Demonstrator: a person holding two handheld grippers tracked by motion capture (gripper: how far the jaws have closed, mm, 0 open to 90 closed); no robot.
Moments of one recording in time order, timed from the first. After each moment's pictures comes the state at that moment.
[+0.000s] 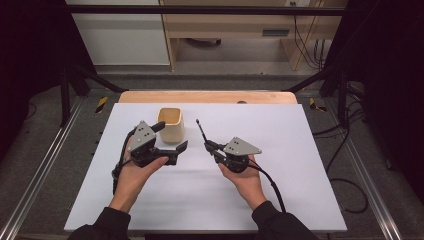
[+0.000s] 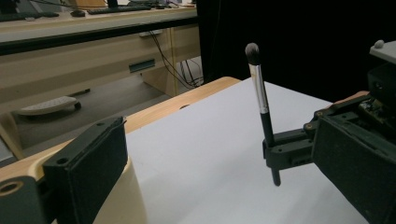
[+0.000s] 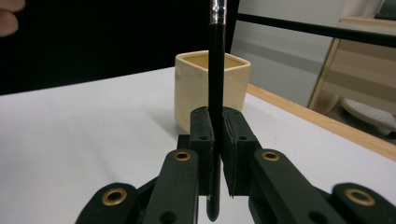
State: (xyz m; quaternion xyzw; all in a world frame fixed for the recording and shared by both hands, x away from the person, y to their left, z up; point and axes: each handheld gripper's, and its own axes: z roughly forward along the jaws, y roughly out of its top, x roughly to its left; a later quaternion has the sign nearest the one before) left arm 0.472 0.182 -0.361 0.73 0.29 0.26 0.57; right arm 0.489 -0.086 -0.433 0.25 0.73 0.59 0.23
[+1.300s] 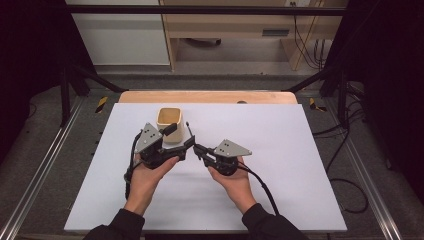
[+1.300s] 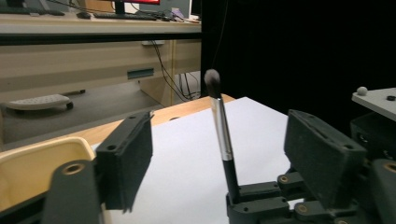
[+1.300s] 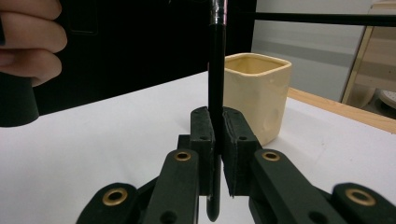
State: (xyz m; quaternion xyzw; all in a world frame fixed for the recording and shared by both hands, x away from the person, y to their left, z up) left arm 0.469 0.161 -0.369 0.69 0.32 0.24 0.60; right arm 0.483 -0.059 -0.438 0.25 0.72 0.62 0.19
